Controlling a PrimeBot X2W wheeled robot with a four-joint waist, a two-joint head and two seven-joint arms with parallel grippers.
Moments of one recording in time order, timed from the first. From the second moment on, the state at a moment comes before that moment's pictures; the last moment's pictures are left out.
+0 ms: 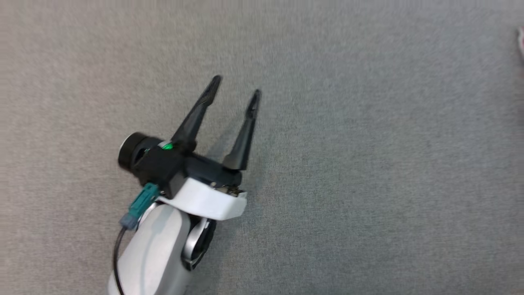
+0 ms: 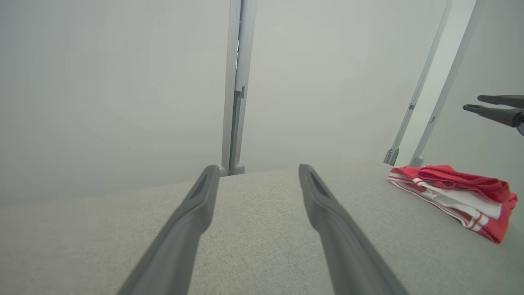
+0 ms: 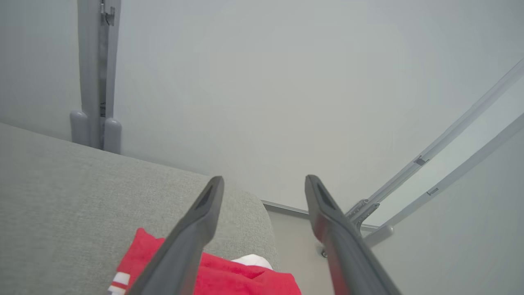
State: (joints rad) left arm -0.43 0.05 -0.40 0.08 -0.27 -0.01 -0.26; right arm -0.91 -0.84 0.31 0.76 0.42 0.13 -0.21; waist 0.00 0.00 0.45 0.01
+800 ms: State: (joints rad) left arm -0.08 0.05 -0.12 0.16 -0.28 0.02 -0.26; right arm -0.26 -0.26 0.10 0.25 0.29 0.13 -0.26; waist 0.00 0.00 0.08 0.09
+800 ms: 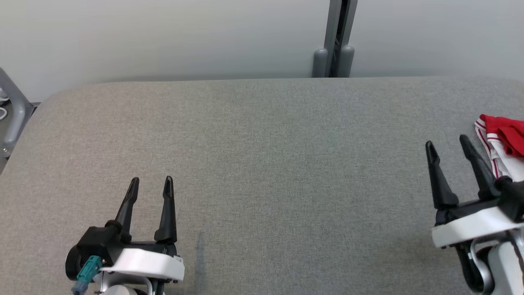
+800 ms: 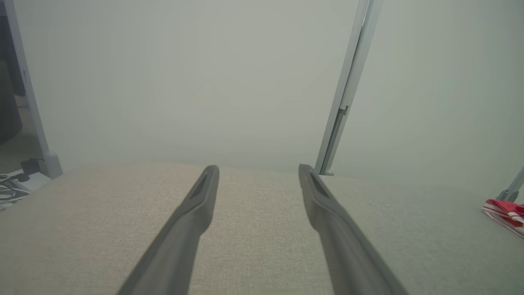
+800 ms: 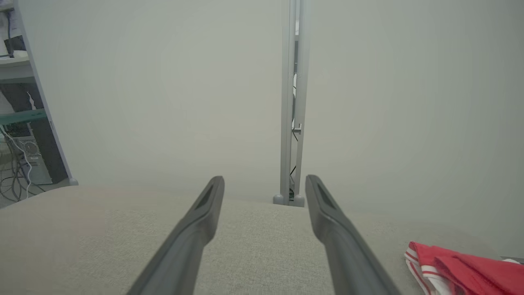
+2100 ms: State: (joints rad) left arm 0.04 0.05 -0.12 0.15 -0.28 0.05 -0.26; right arm -0.01 -0.05 -0.03 0.11 0.15 0.13 -0.26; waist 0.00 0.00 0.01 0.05
